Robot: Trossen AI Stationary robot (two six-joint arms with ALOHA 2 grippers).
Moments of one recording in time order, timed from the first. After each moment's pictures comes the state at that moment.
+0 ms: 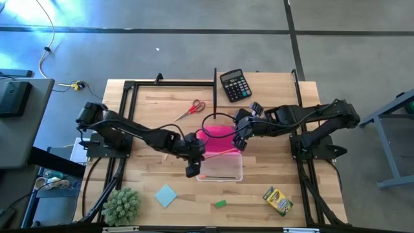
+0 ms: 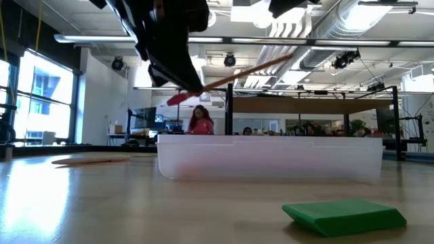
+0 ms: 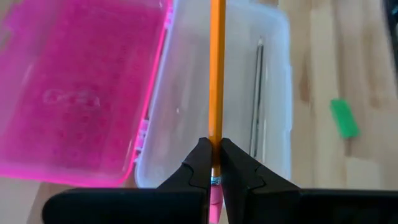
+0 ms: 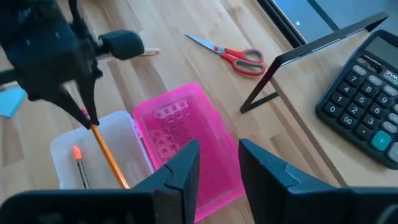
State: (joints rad) left arm -0.11 1.65 1.05 -0.29 -0.09 -0.38; right arm 0.20 1.48 1.56 -1.06 0.47 0.49
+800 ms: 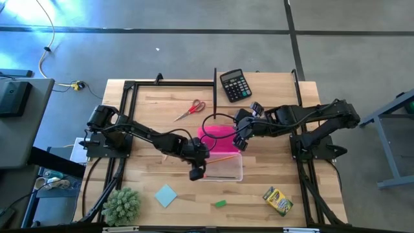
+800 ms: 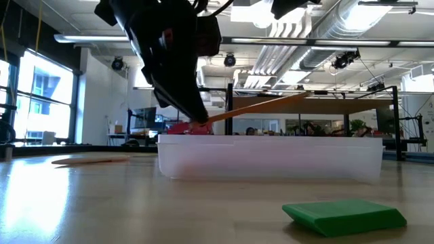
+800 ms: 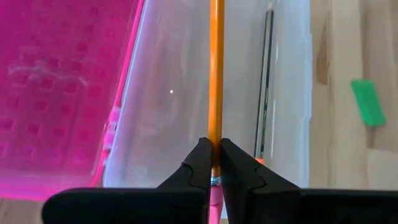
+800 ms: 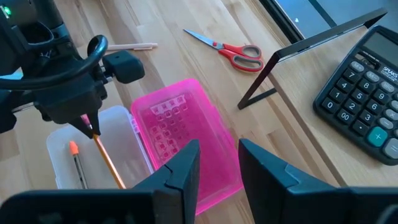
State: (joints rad) left arm -0.11 1.78 1.08 -0.26 -0.04 -0.39; right arm 0.20 1.48 1.56 -1.08 0.47 0.49
